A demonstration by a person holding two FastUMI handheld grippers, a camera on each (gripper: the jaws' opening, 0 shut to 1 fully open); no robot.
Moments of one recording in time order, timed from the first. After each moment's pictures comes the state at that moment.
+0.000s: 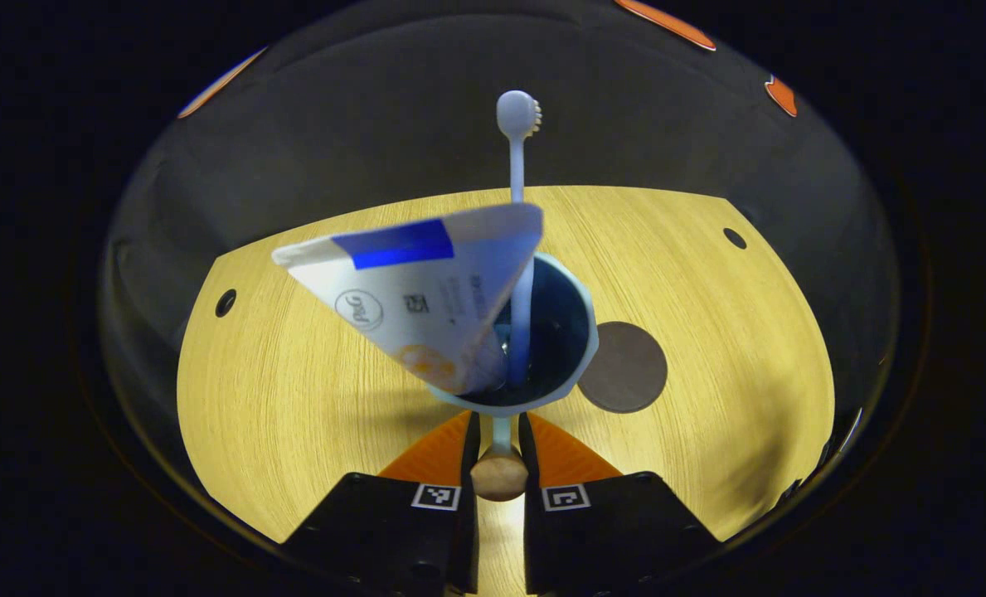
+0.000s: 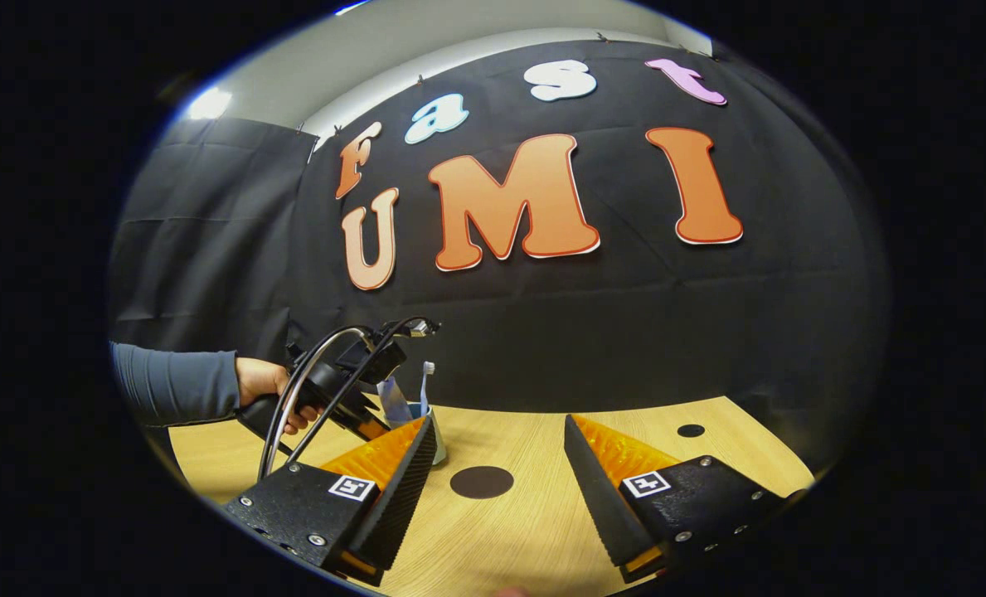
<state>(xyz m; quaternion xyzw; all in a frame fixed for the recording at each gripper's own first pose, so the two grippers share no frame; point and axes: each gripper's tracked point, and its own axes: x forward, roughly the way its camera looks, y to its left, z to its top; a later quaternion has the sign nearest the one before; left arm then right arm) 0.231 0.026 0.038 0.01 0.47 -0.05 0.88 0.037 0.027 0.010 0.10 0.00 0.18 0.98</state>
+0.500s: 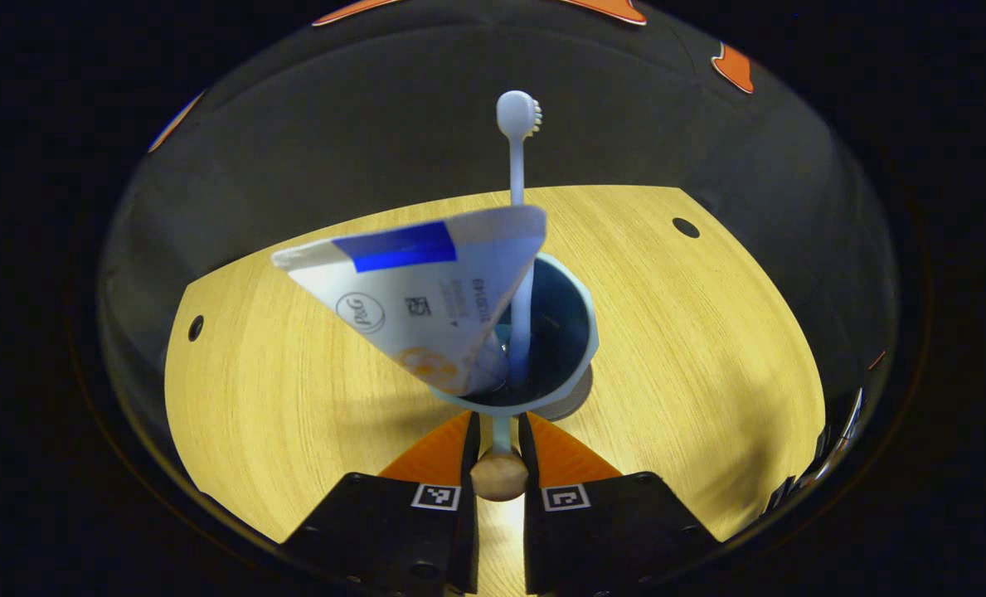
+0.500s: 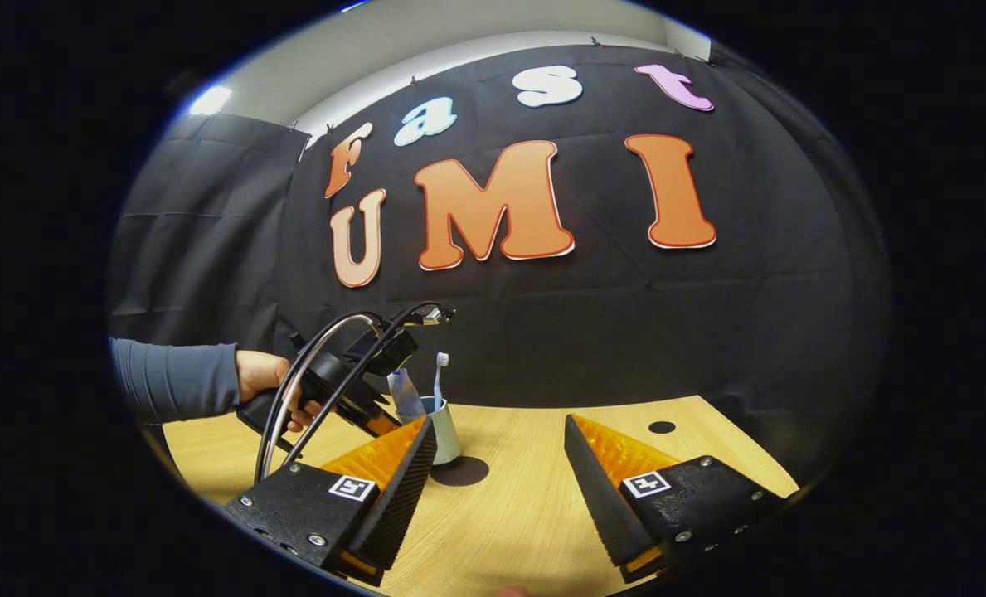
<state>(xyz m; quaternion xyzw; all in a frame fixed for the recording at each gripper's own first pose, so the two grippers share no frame) 0.238 0.007 0.029 0.03 0.47 -0.10 0.88 0.016 -0.012 -0.003 0.10 0.00 0.16 0.98</state>
